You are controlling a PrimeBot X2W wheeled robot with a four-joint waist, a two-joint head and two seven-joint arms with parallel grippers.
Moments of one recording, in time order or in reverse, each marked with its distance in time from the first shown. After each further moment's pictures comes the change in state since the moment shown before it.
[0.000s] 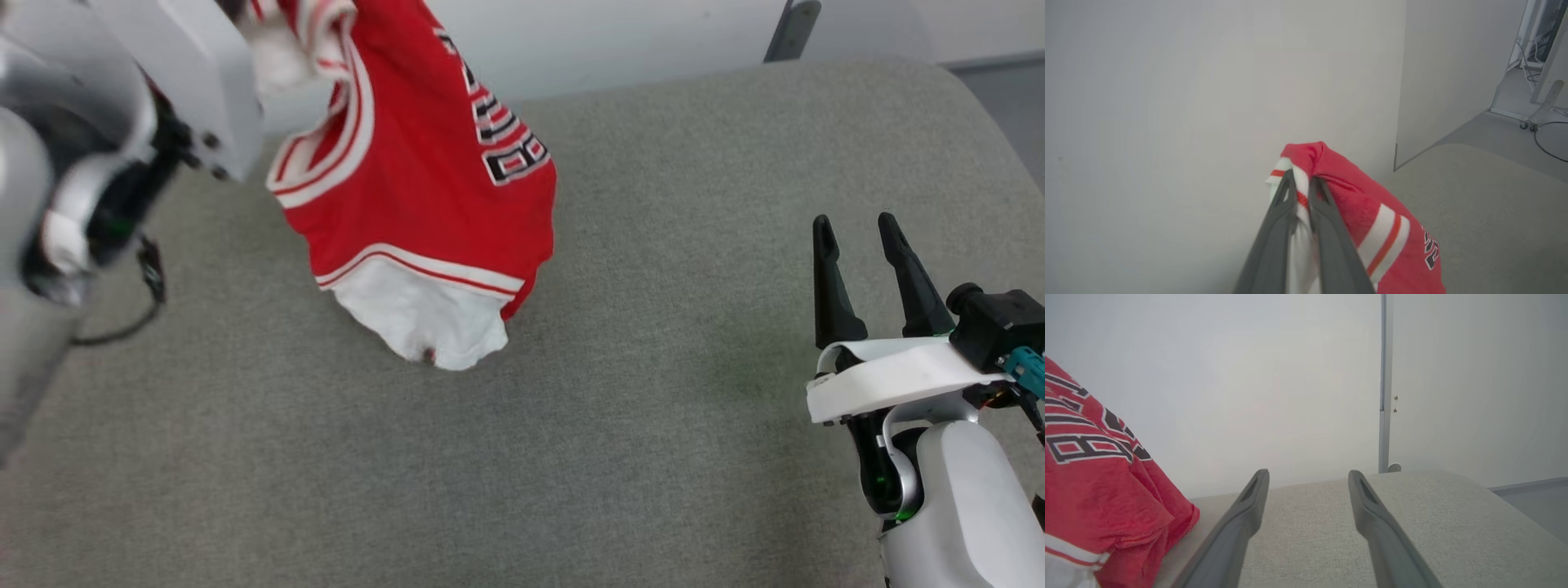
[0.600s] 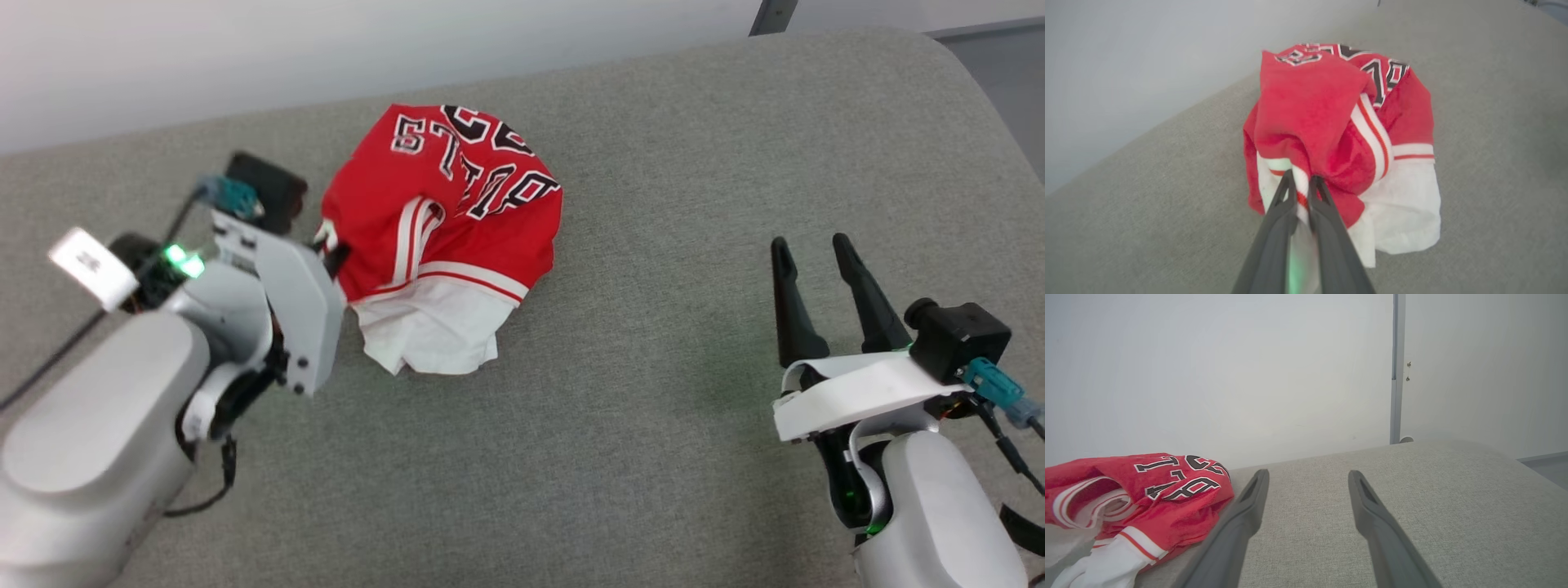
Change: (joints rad) left arm 0.297 -0.044 -0.162 0.214 -0.027 -0.075 -0.070; right arm 0.001 0.000 0.078 0.058 0.057 0.000 -0.027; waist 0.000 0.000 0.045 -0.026
